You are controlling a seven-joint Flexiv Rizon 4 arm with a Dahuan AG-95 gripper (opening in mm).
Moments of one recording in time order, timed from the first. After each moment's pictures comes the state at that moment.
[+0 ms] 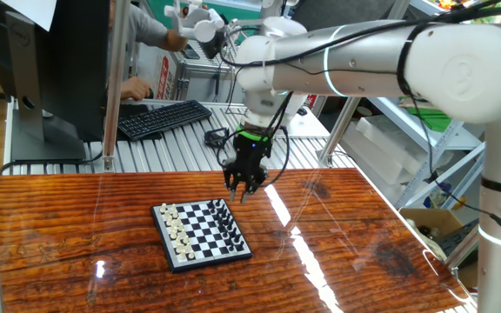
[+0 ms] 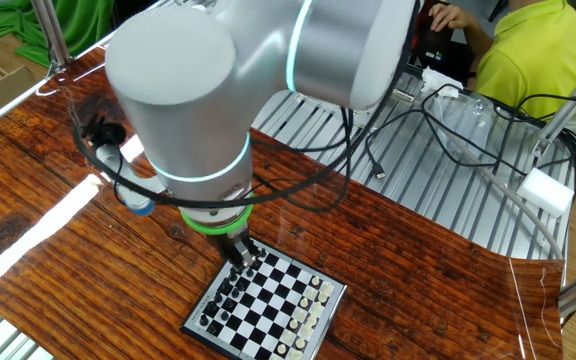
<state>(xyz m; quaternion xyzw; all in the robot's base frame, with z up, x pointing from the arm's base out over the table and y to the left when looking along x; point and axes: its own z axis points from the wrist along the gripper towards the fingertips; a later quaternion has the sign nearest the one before) 0.620 0.027 0.128 -0.15 -0.99 0.02 0.07</state>
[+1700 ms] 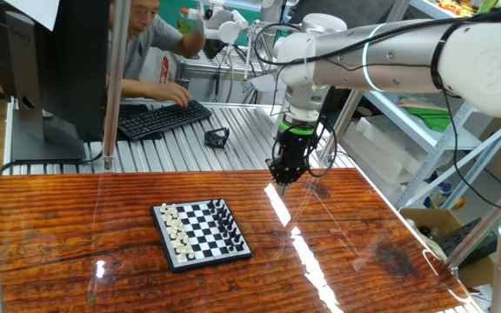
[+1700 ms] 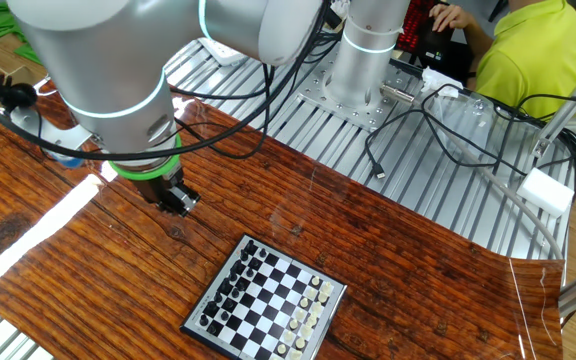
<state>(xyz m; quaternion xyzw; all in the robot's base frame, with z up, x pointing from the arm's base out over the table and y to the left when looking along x) 0.621 -0.082 0.134 -0.04 -1.00 0.02 0.08</state>
